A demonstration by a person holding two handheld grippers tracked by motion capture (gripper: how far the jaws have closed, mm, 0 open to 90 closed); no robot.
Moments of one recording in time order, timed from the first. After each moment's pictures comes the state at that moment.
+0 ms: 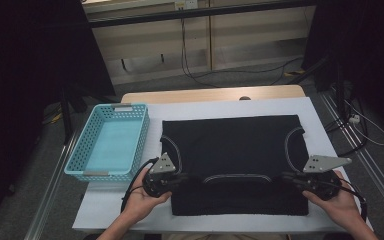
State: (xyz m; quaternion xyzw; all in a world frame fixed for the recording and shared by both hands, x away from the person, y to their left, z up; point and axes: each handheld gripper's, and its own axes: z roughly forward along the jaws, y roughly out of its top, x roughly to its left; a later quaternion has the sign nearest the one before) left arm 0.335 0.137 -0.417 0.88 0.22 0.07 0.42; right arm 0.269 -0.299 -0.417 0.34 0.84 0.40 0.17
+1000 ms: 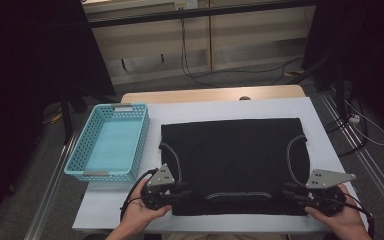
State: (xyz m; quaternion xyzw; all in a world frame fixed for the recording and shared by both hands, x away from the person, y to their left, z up) left arm 0.312 0.141 -0.418 0.88 0.22 0.06 0.43; right arm 0.240 -0.295 -0.424 0.33 0.84 0.39 0.17
